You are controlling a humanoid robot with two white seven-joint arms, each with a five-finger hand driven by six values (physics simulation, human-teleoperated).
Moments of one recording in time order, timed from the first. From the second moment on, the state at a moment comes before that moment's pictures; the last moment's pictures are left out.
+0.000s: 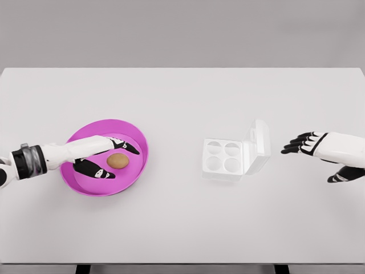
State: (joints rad) left arm -0.30 0.77 -0.48 -1.61 -0.05 -0.33 -0.61; right arm -0.08 -1.08 0.18 -1.70 0.18 -0.61 0.61
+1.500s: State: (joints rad) left arm -0.30 0.71 -0.45 -1.61 -0.22 -0.31 -0.61; right arm -0.08 -1.07 0.18 -1.70 0.20 -0.61 0.61
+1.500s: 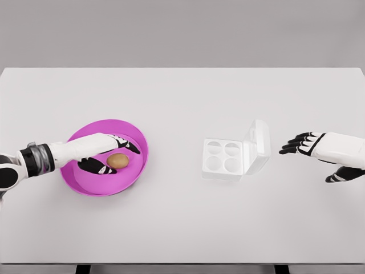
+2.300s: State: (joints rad) left arm -0.28 0.70 -0.45 -1.61 -0.22 -0.30 -0.61; right arm -0.08 -1.10 0.17 -1.74 0.20 -0.61 0.61
